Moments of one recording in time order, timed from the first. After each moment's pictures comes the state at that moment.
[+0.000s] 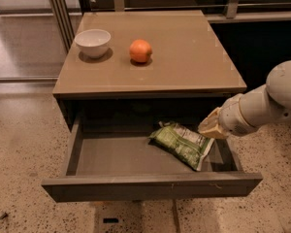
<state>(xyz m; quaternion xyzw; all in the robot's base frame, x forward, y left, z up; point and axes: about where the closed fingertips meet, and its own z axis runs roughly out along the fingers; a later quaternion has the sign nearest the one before) 0.512 -0.181 0.753 -0.58 0.76 0.09 0.28</state>
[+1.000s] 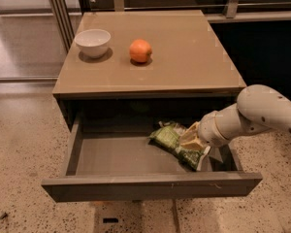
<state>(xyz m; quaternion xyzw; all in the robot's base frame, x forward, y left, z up) 0.524 -0.133 0.676 -0.58 0.75 0.17 0.28</state>
